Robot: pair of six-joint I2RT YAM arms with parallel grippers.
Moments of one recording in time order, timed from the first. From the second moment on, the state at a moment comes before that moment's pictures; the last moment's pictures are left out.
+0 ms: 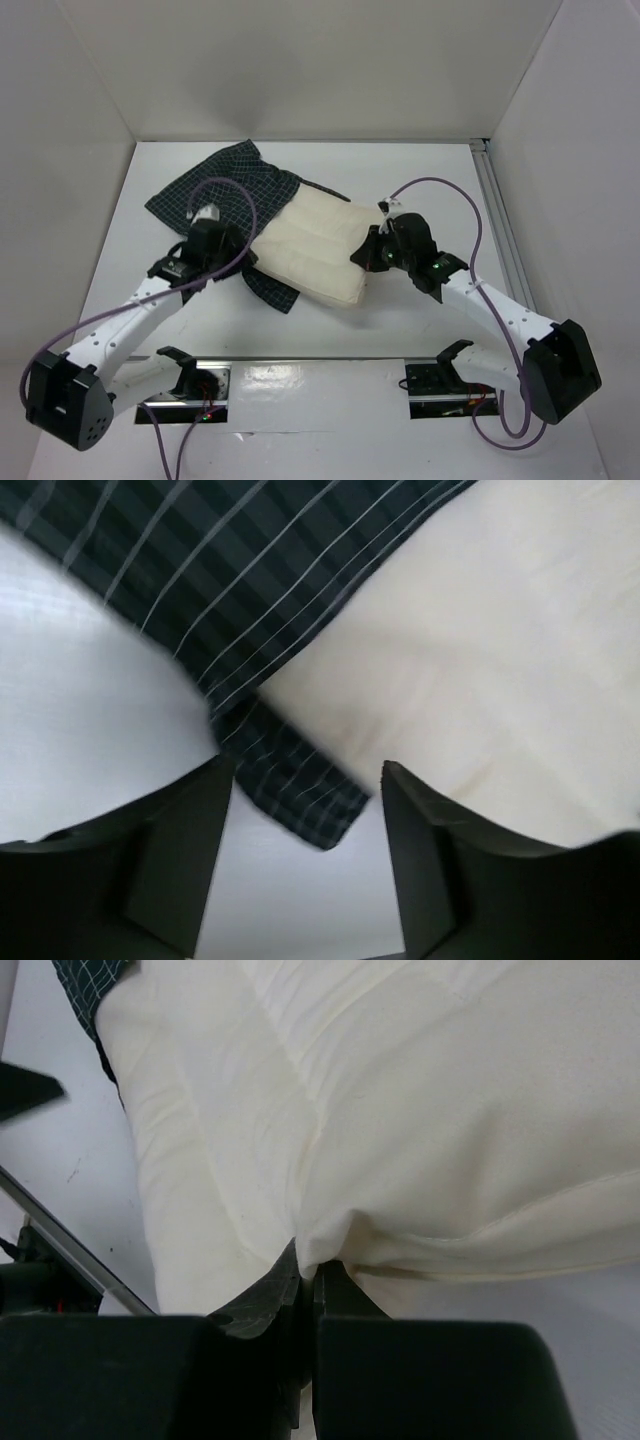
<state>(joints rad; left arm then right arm) -0.39 1.06 0.82 -0.50 -0.11 -0.74 0.52 1.11 0.66 -0.10 -0.21 0.50</state>
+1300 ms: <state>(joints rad) -0.32 1.30 0.83 0.13 0.27 -0.85 0.47 1.50 1.06 0.10 -0.13 0.64</state>
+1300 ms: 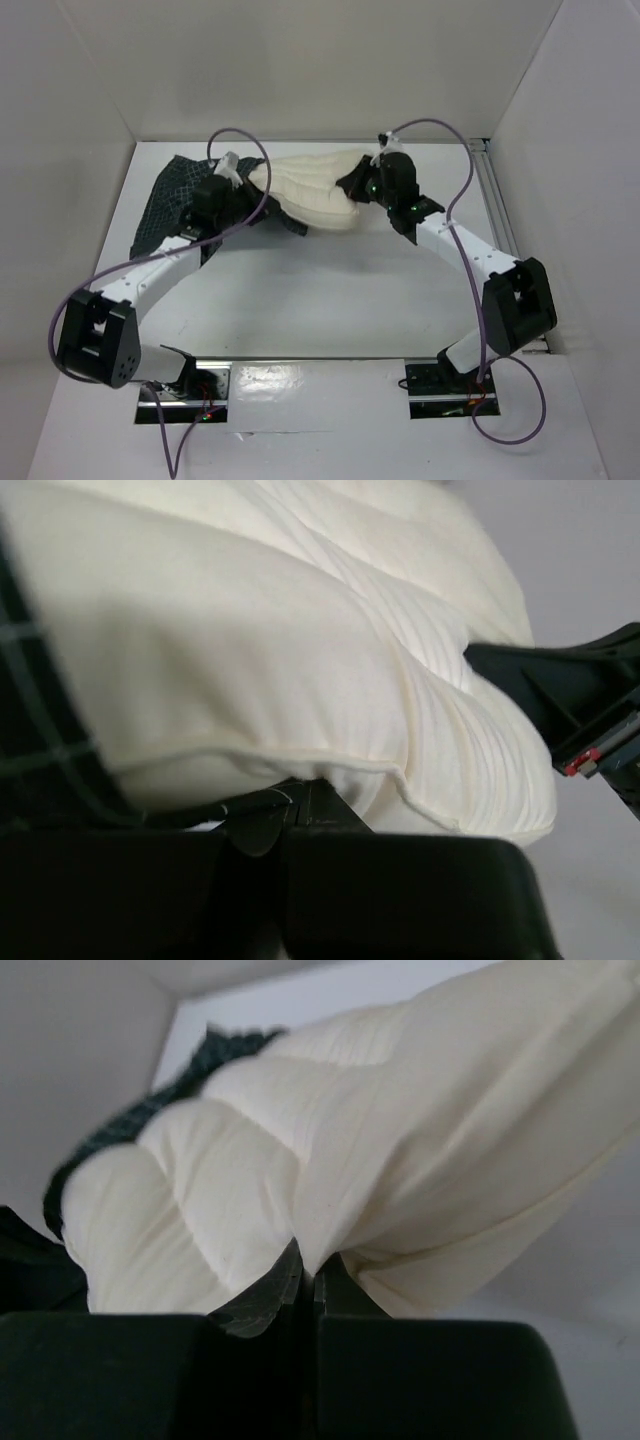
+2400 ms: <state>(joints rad) -0.43 1.47 1.32 0.19 0.72 -0.84 0.35 1.05 1.08 0.17 0.00 0.58</state>
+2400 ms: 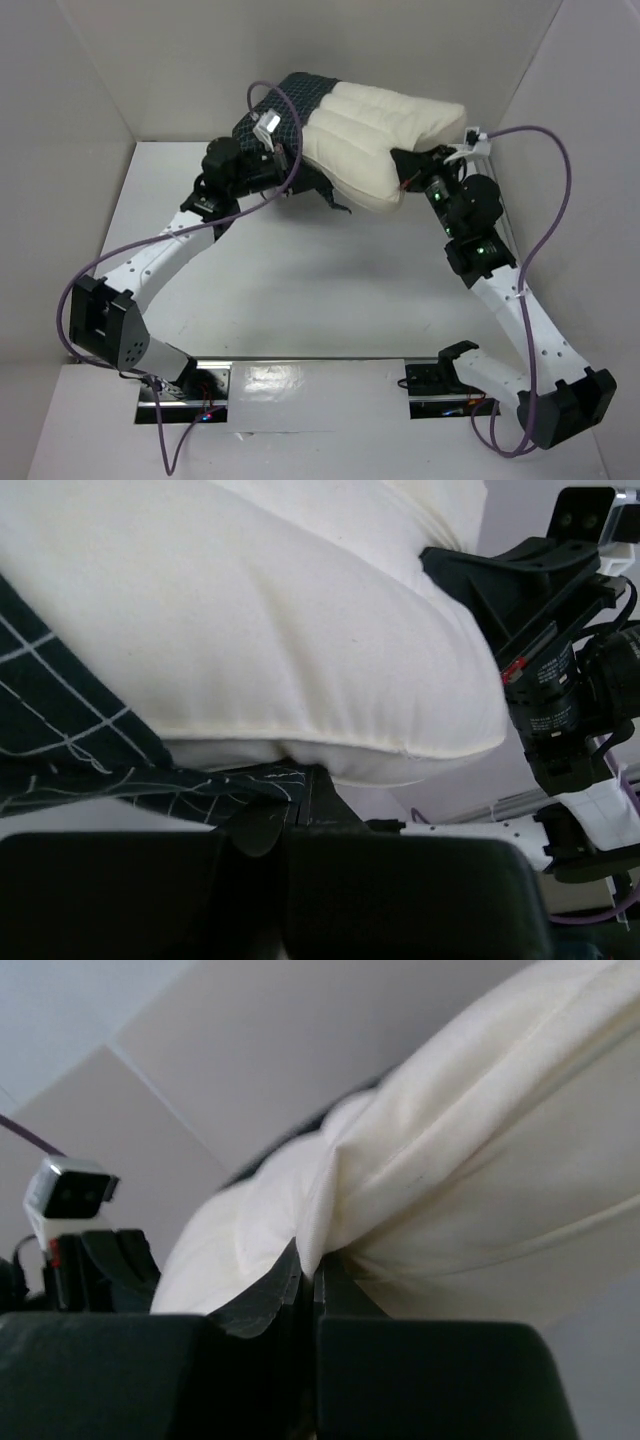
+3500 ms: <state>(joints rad) -0.50 2.00 1.69 -0.50 -0.24 -0.46 0.37 0.97 0.48 -0.14 -0.15 0.50</state>
